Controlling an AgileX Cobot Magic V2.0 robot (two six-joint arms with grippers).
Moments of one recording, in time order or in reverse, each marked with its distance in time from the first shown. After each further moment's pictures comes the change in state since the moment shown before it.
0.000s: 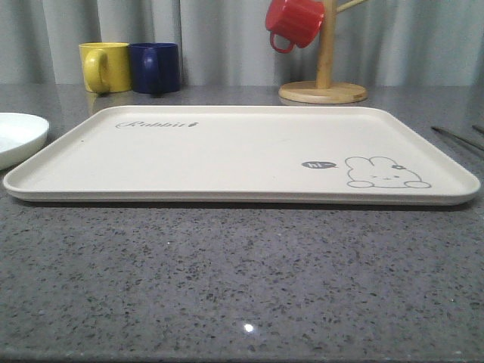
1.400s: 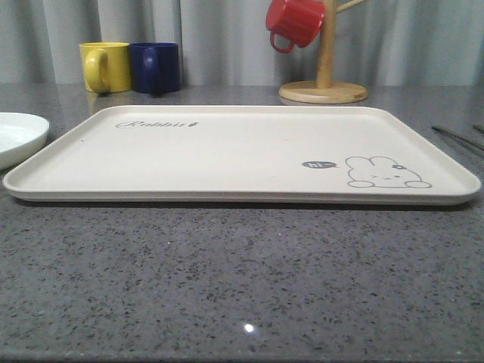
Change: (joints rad) left arm 0.000 0.824 -0.529 -0.025 0.505 0.000; right arm 0.000 0.000 0.000 0.000 0.000 0.000
